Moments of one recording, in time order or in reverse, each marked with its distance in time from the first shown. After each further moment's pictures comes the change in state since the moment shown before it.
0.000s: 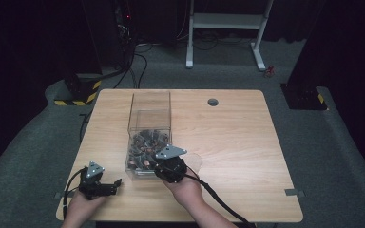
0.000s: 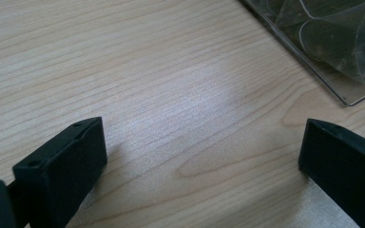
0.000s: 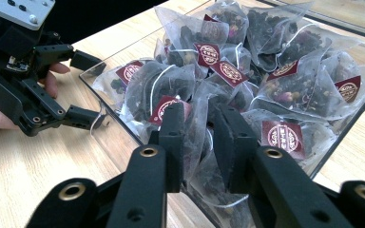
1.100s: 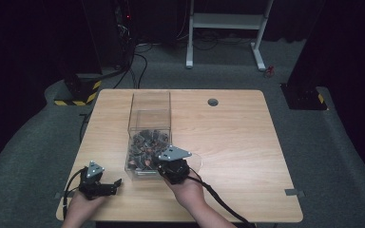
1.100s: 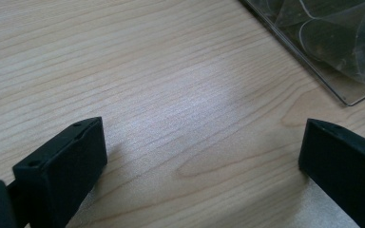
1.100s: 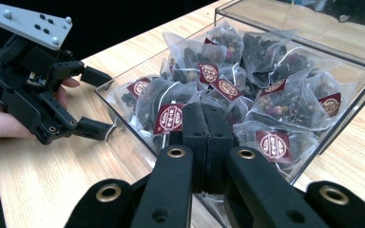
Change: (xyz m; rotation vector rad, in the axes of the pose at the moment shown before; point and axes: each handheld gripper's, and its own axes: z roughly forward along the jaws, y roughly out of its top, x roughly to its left) left arm 0.000 0.000 0.000 0.000 0.000 0.000; right arm 0.002 0.001 -0.015 -0.066 0.004 -0.010
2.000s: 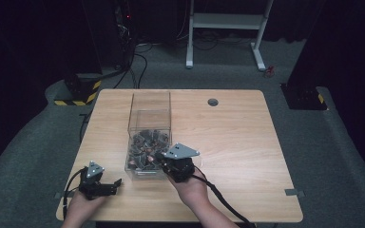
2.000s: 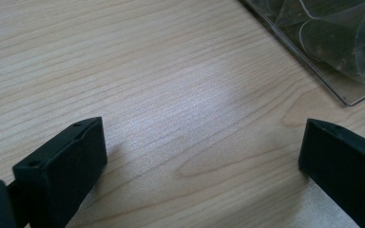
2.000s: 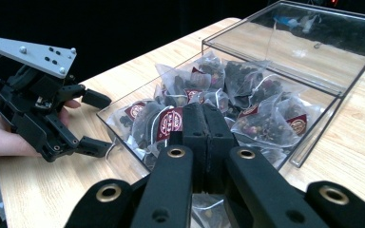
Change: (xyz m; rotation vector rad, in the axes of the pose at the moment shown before) left arm 0.000 0.000 0.000 0.000 0.000 0.000; right arm -0.005 0.008 -0.019 -0.078 -0.015 0.007
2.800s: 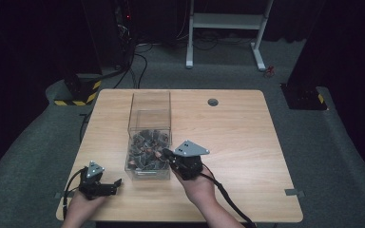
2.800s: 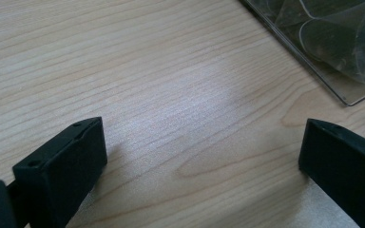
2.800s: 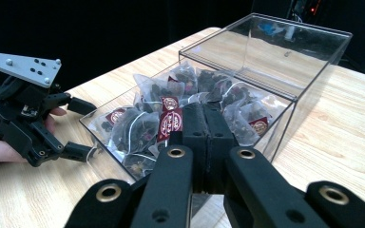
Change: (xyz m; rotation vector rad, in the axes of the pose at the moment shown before) left arm 0.000 0.000 0.000 0.000 0.000 0.000; right arm -0.013 0.003 -0.019 -0.027 -0.046 0.010
